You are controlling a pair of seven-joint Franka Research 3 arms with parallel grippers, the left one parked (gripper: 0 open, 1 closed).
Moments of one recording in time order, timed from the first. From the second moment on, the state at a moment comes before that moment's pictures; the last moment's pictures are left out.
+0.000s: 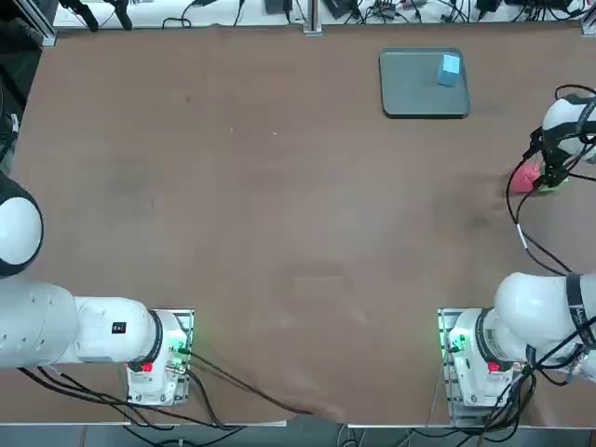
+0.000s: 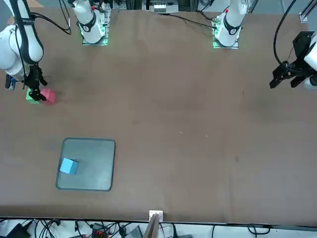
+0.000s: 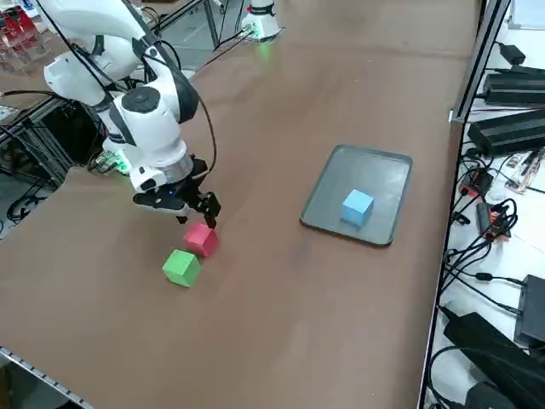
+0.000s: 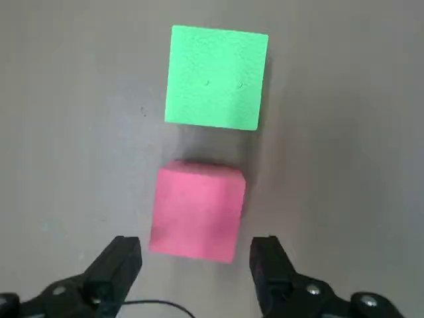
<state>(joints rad) -0.49 0.10 -0.03 -2.48 -0.02 2.61 0.94</state>
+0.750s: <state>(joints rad) -0.49 0.16 -0.02 -2.48 -0.02 2.68 0.94</state>
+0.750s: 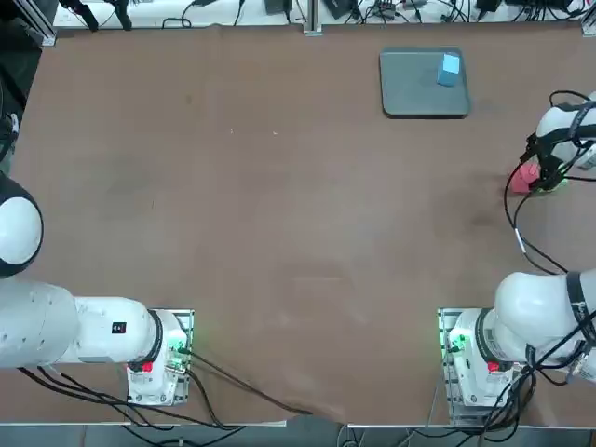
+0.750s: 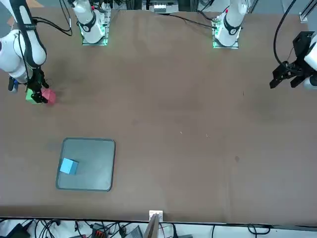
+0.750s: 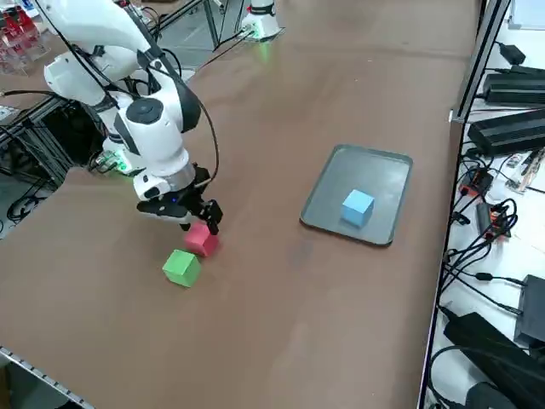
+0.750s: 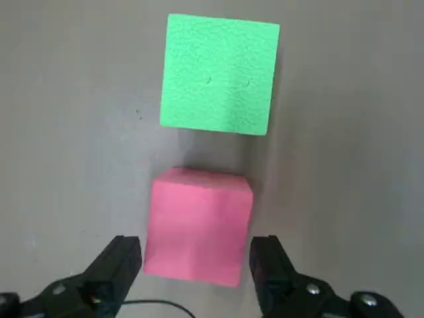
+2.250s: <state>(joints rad) -0.51 0.23 -0.02 -2.48 -0.02 2.80 0.94</state>
